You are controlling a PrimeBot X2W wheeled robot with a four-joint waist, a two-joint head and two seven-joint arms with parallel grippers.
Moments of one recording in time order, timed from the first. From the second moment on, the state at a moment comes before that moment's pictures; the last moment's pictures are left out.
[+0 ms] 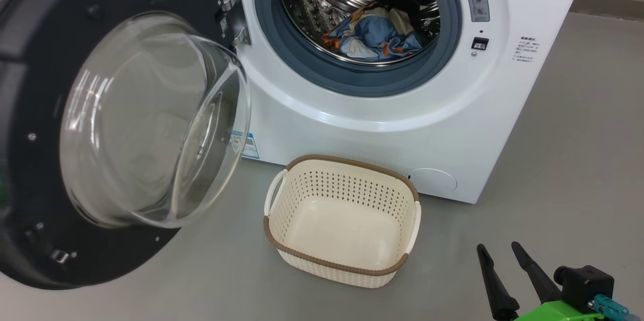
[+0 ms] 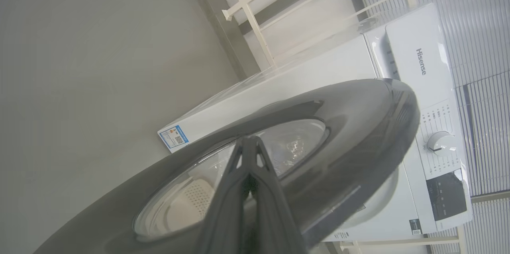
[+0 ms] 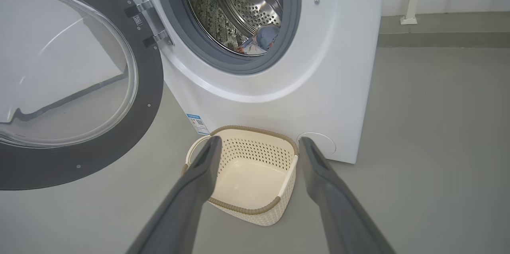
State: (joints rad) left arm -0.76 0.51 0.31 0.80 -1.21 -0.05 0.79; right arm 0.15 -0.04 0.02 0.04 0.29 0.13 0.01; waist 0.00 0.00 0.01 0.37
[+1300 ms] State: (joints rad) left arm -0.53 0.17 0.23 0.17 -1.48 0.05 1.14; right arm 0.12 -0.04 0.03 0.05 0.29 0.13 0.01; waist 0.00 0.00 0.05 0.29
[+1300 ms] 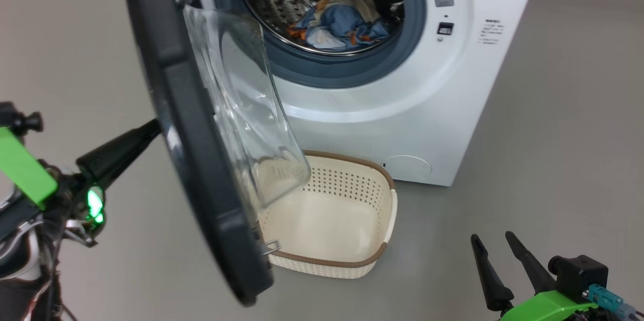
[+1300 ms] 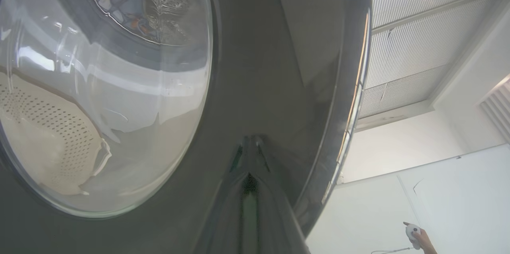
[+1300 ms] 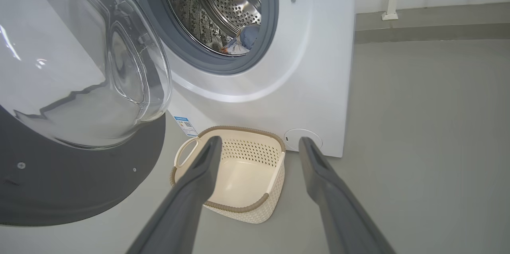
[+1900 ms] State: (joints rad) left arm -0.55 0.07 0.20 0.21 -1.45 -0.04 0.99; right arm 0.06 -0.04 0.03 0.06 0.30 0.13 -0.02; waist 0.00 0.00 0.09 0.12
